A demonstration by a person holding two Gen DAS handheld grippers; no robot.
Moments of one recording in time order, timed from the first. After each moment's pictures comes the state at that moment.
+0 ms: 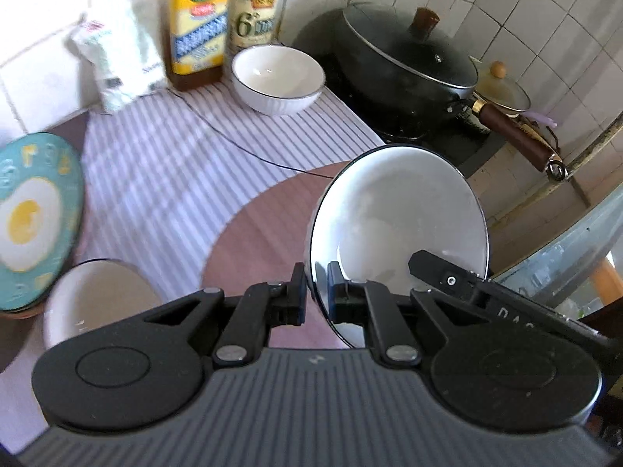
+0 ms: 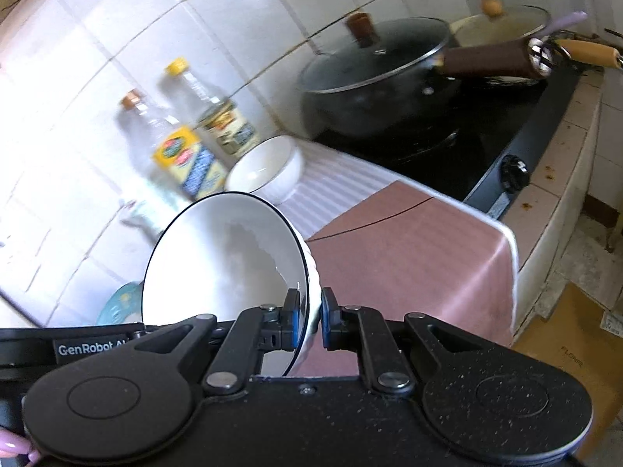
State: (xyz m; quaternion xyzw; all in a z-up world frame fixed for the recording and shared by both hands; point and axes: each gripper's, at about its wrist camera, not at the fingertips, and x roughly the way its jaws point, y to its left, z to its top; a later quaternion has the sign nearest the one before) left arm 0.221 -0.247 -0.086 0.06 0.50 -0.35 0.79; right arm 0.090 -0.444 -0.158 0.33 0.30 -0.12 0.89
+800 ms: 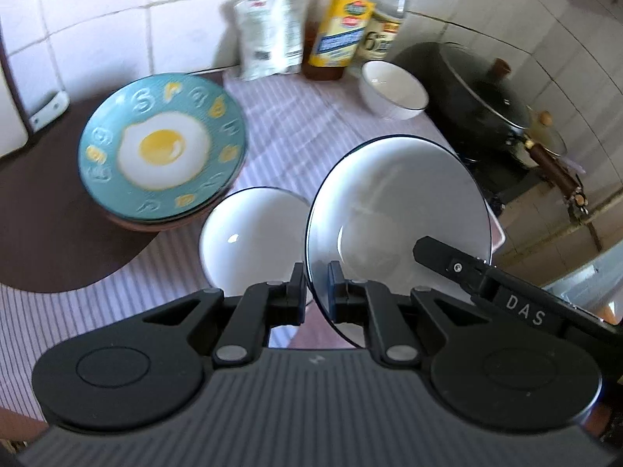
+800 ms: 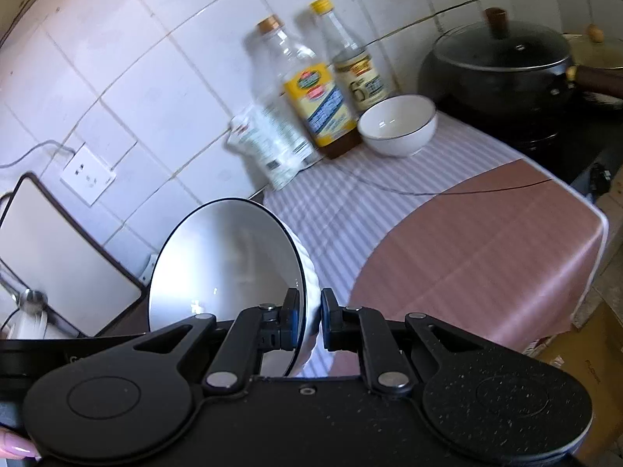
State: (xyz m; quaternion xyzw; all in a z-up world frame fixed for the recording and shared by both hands) left arm 0.224 -0.099 -0.073 0.00 0.52 -0.27 0.81; right arm 0.114 -0.327 -0.124 0.27 0.33 -0.03 0.90
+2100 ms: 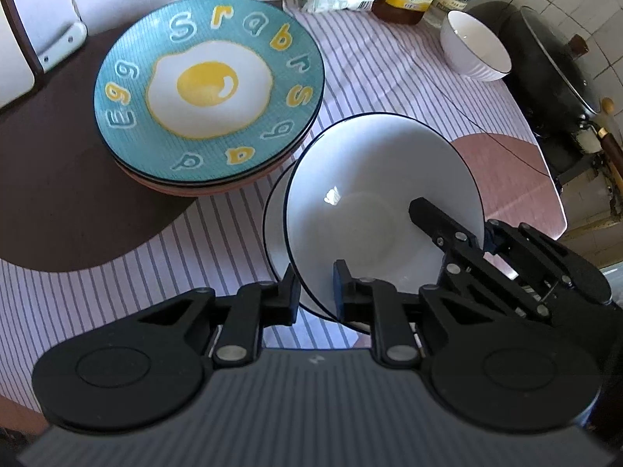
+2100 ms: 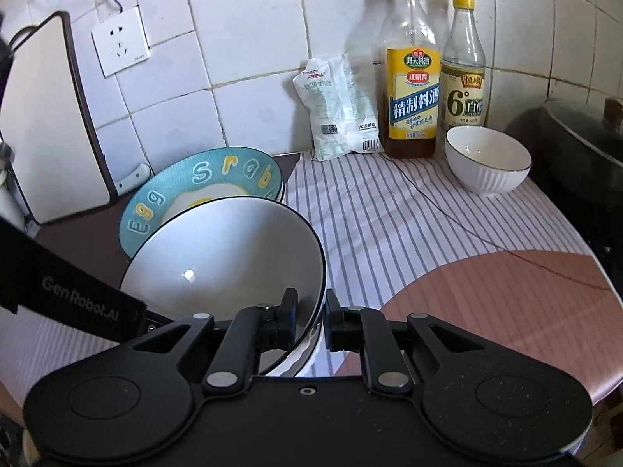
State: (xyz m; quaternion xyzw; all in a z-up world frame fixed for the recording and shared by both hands) left arm 0.275 -0.089 -0.134 0.01 0.60 -0.21 0.77; right arm 0.179 -0.275 -0.184 0.04 0.34 0.03 0.94
